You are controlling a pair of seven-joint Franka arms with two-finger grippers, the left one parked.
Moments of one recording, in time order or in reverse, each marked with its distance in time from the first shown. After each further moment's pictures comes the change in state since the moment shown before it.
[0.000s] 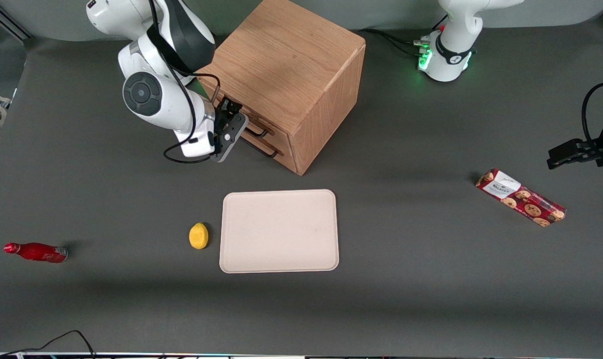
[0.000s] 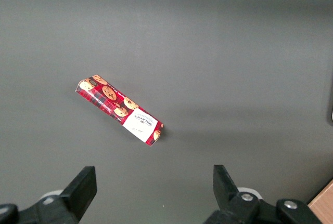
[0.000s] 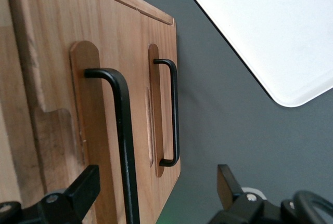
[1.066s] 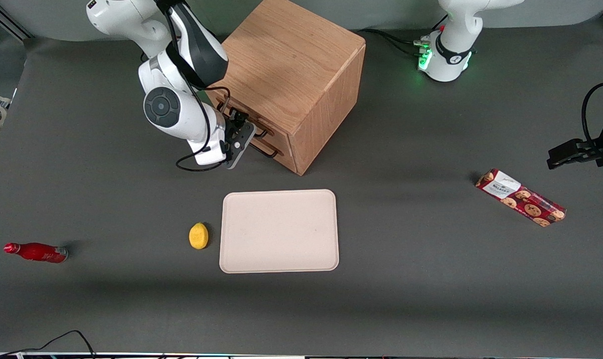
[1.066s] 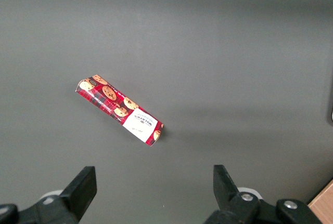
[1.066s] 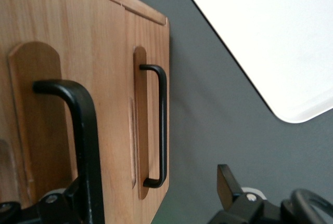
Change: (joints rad) arm 0.013 0.049 0.002 -0.049 0.000 0.121 -0.055
